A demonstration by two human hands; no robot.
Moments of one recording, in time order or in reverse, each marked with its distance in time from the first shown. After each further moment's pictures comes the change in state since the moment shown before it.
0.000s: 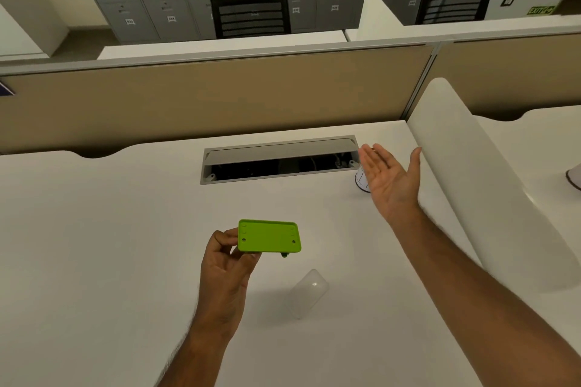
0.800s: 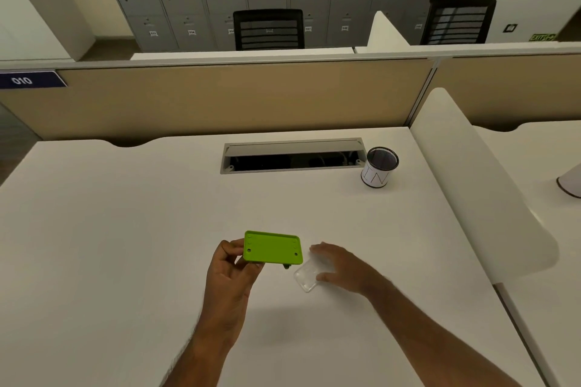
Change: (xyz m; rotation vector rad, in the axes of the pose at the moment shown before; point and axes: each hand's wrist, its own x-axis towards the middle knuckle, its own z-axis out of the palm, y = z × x) left_hand -0.075 0.003 -0.043 0.001 0.042 -0.045; right_hand -0.135 0.131 -0.100 -1.860 -0.708 0.126
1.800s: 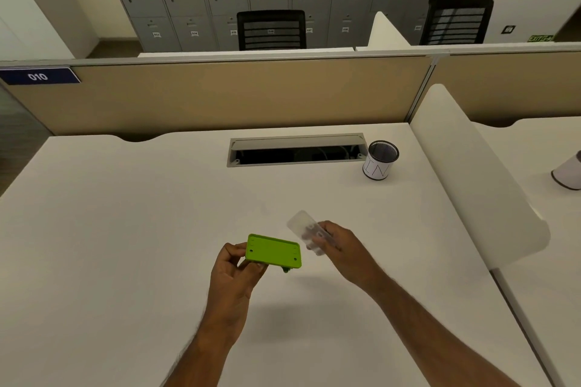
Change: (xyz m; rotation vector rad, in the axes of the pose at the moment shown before) left_hand -0.029 -0.003 -0.022 0.031 0.017 -0.047; right_hand -0.057 -0.117 -0.027 0.493 0.303 -0.052
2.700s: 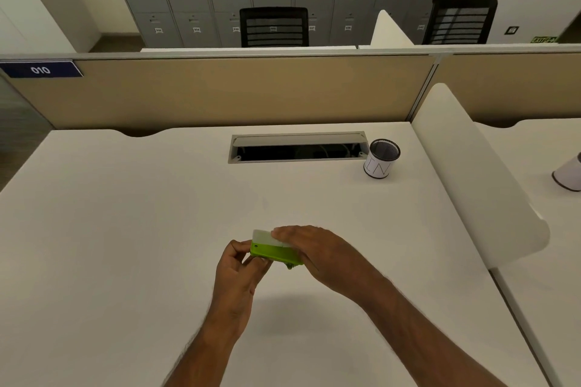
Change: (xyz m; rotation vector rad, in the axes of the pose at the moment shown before) left_hand -0.006 0.003 0.008 0.005 0.002 -0.029; right_hand -0.024 -0.065 0.019 -0.611 -0.177 -0.381
